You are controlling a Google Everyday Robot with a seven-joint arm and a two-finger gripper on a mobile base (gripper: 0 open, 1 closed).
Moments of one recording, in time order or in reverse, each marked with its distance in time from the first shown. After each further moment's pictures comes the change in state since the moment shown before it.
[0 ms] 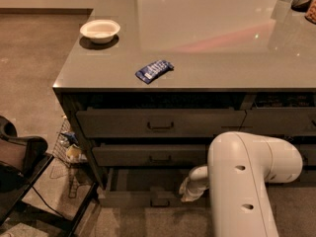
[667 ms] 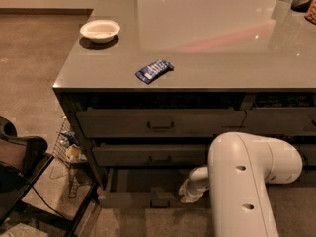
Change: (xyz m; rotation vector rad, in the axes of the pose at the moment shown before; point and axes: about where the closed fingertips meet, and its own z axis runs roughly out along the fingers) arm -0.004 0.009 0.003 -0.028 -0.006 -0.001
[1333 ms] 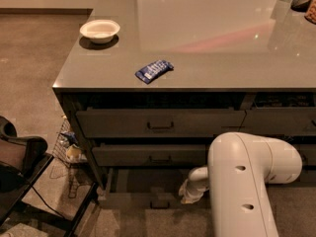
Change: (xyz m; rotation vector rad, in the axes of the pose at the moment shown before) arm 0.000 0.000 0.000 0.000 0.000 0.000
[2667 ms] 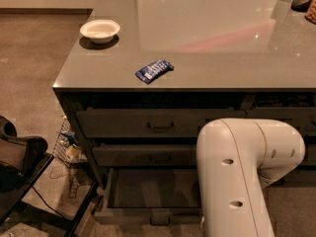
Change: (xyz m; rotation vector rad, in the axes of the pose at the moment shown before) arm 0.029 0.207 -0.055 -0.300 0.146 0.179
